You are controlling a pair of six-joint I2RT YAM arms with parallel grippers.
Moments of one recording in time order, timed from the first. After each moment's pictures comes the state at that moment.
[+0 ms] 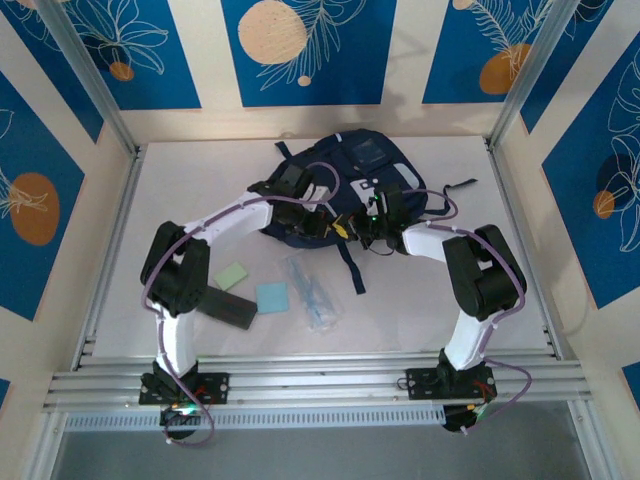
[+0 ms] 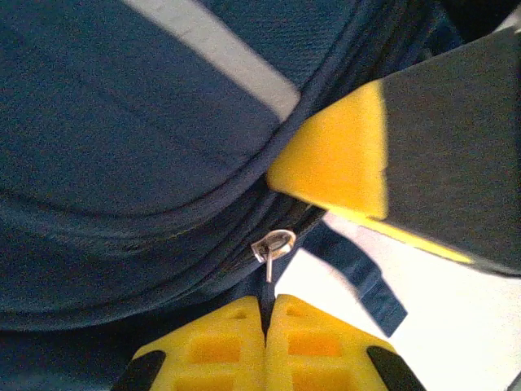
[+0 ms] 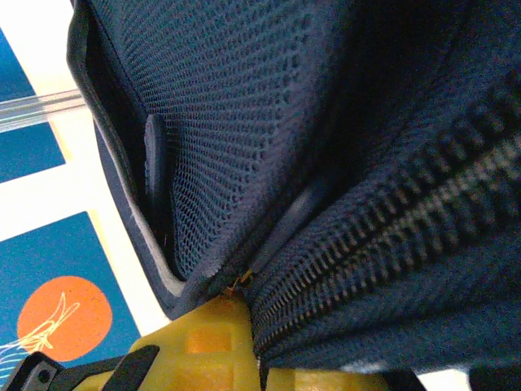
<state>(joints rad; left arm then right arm) -0.60 1.95 1.54 -0.66 0.34 -0.29 0.36 1.78 0.93 0.15 -0.54 1.28</state>
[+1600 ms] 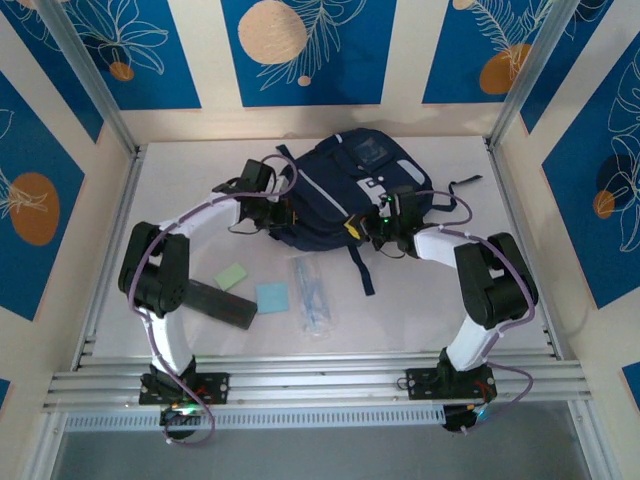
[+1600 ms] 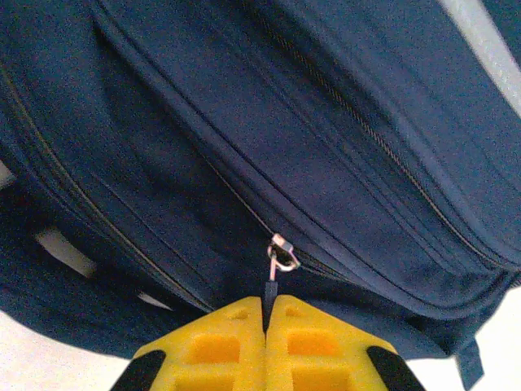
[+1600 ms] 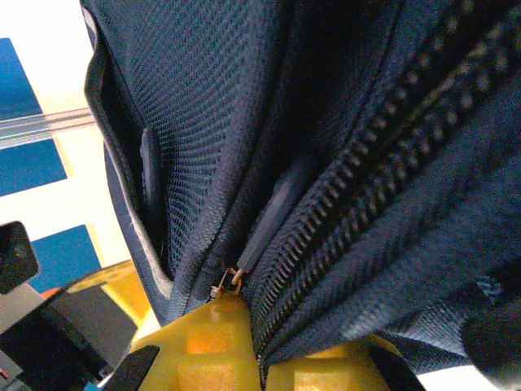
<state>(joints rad) -0.40 1.88 1.40 -0.51 0.32 -0.36 0.28 1.70 0.87 0.13 -0.55 1.20</state>
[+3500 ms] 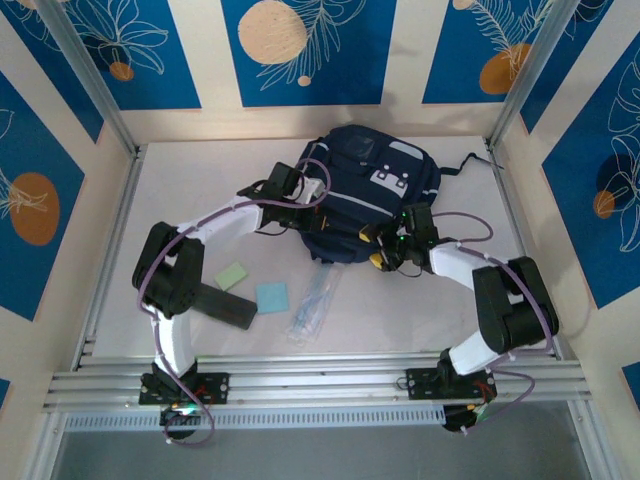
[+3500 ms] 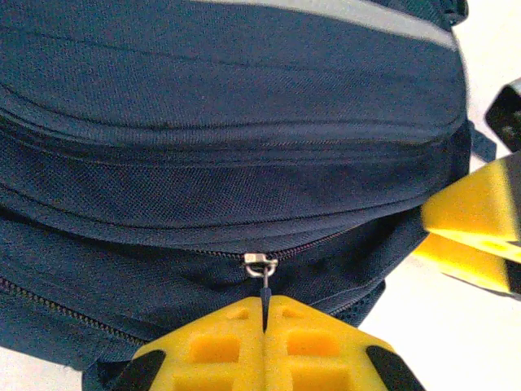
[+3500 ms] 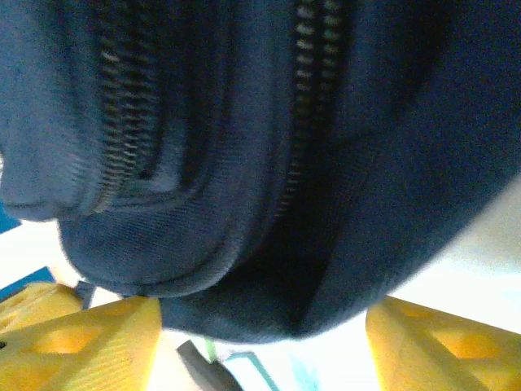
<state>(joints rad) -0.56 1.92 1.43 -0.42 0.42 -0.24 0.25 1.56 0.71 -0.02 -0.48 1.27</state>
